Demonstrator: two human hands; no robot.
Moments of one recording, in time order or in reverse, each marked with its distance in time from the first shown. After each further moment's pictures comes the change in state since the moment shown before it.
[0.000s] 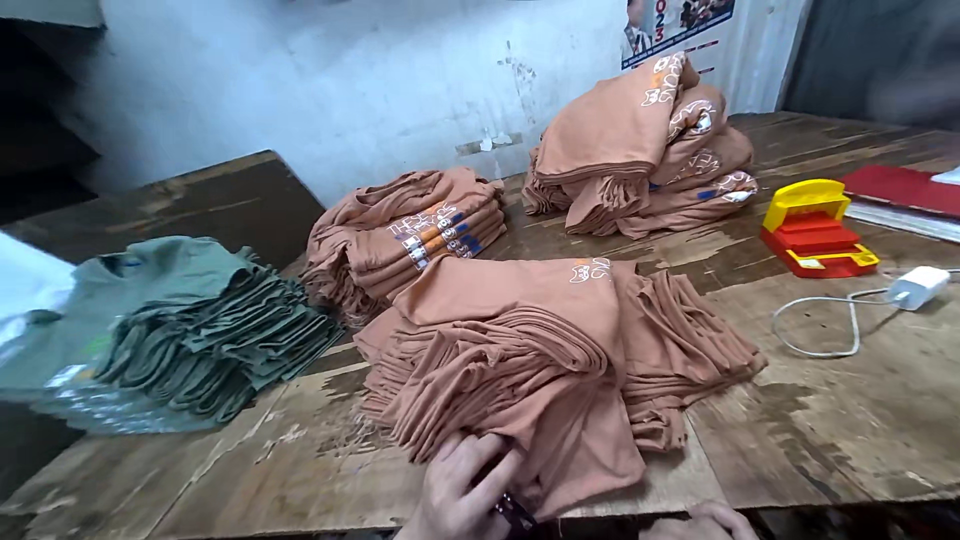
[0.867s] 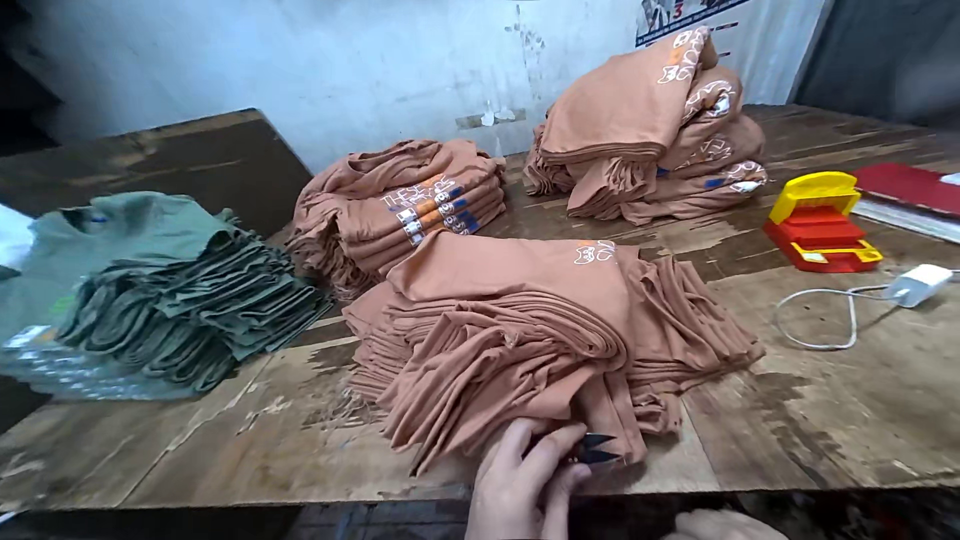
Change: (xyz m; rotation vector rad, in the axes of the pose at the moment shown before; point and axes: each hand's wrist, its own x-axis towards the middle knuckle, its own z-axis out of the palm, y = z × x) left_hand 0.065 0.092 -0.003 -0.332 -0.164 -0.595; right_hand 0.025 0.001 -0.051 -0.100 -0.669 0.117
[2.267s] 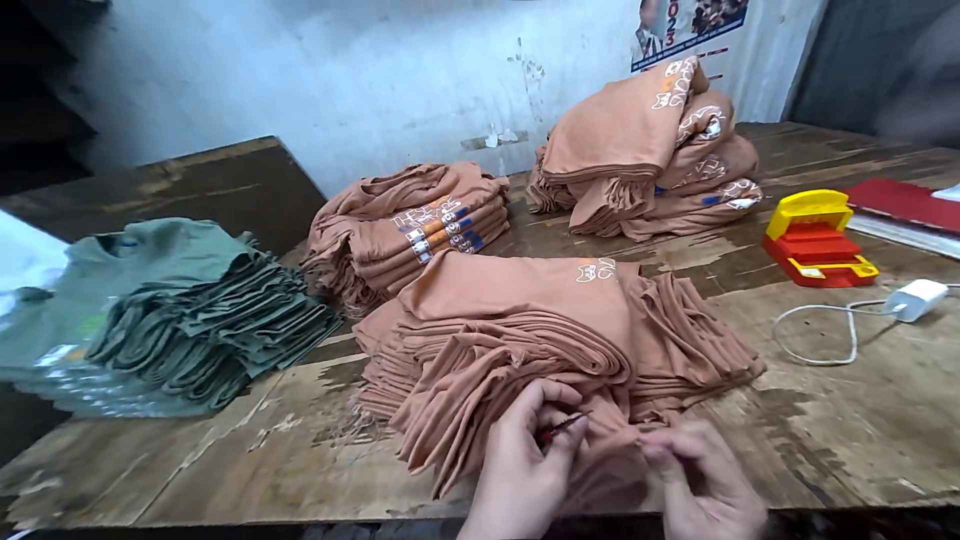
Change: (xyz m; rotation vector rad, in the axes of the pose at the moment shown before) left_hand 0.052 0.002 -0.003 -0.532 -0.098 -0.300; right_hand 0.090 -0.011 0.028 0.623 1.161 -0.098
